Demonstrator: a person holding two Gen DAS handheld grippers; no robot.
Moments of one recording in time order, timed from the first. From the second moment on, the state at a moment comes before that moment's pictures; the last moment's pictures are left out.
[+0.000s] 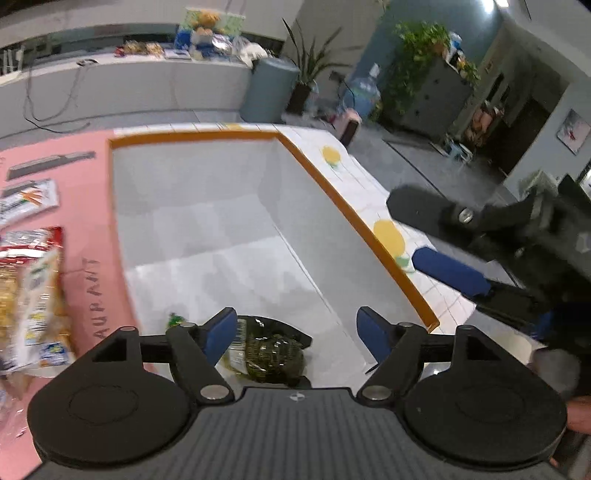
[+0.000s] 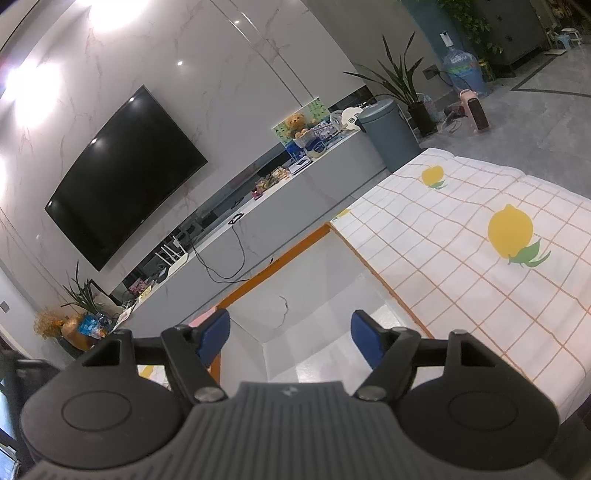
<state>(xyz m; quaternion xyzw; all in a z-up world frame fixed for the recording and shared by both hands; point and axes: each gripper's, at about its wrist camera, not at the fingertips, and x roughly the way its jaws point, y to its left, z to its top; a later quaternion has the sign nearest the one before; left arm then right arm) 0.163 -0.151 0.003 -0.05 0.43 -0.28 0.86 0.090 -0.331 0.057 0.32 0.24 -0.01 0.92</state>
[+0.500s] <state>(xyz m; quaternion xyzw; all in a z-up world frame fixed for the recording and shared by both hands) 0.120 -0.057 0.068 -0.07 0.34 -0.22 0.91 0.091 -0.288 0.065 0.26 0.23 0.03 0.94</state>
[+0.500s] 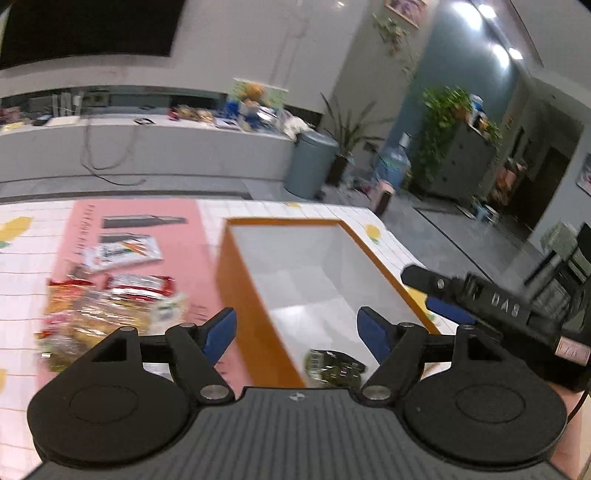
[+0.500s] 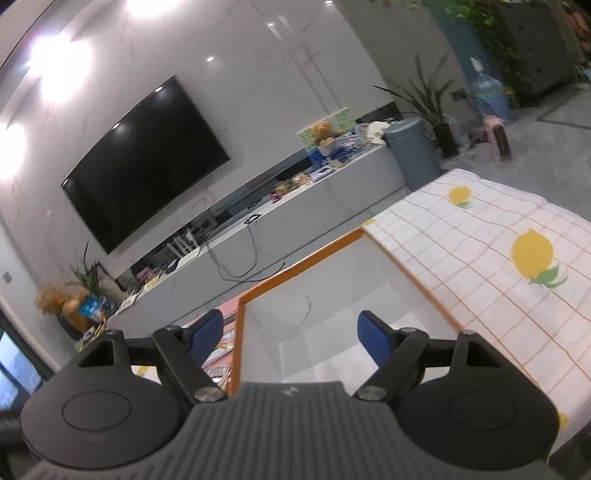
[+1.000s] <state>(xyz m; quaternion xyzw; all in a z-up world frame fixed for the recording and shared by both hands) 0.084 0.047 0.040 -0.07 0.31 -0.05 0.95 0.077 -0.163 0.052 0.16 0.21 0.18 0.95</state>
